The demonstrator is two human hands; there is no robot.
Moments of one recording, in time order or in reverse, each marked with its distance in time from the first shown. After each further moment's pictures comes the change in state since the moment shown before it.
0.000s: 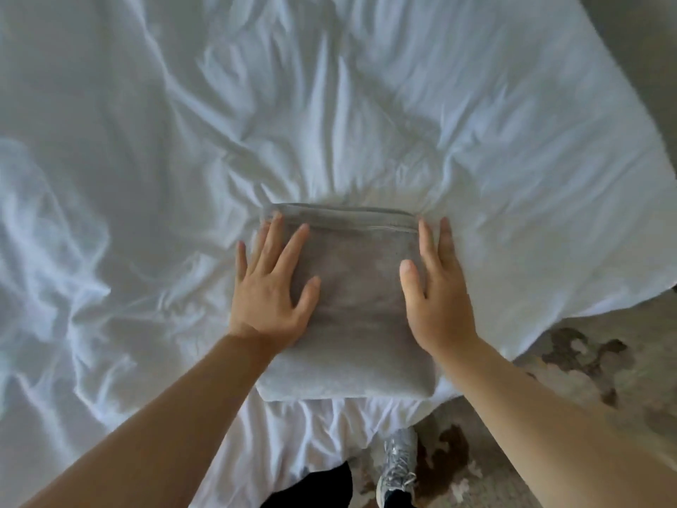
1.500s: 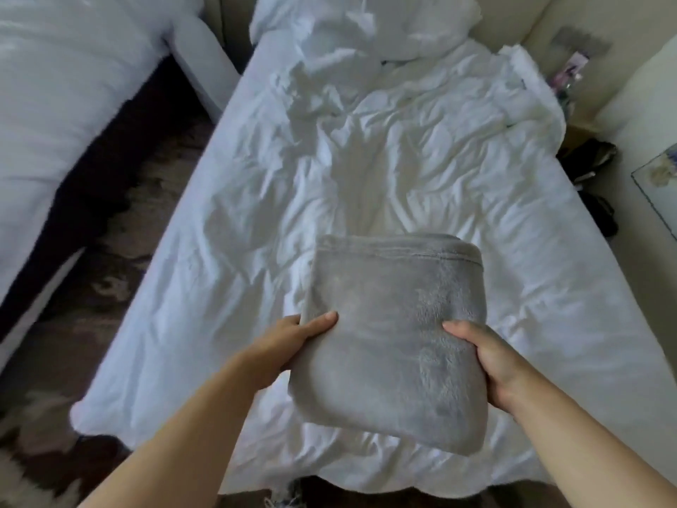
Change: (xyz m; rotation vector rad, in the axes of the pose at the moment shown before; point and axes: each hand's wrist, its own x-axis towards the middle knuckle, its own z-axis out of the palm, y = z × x) left_hand -0.243 -0.049 -0.133 -1.345 -0.038 -0.686; right_hand -0.128 -0.168 -0.061 0.758 -0.773 0.276
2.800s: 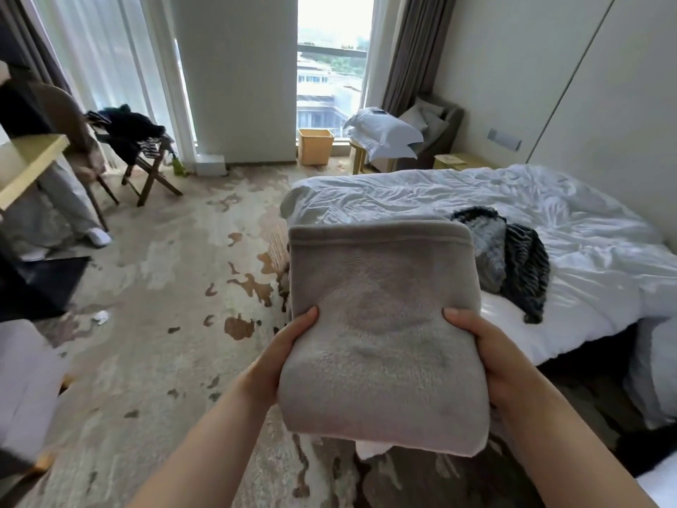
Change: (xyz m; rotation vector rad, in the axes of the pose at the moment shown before) left_hand -0.706 -0.130 -0.410 -0.896 0.755 0.840; right_hand -0.282 0.030 0.800 -0.502 -1.141 -0.002
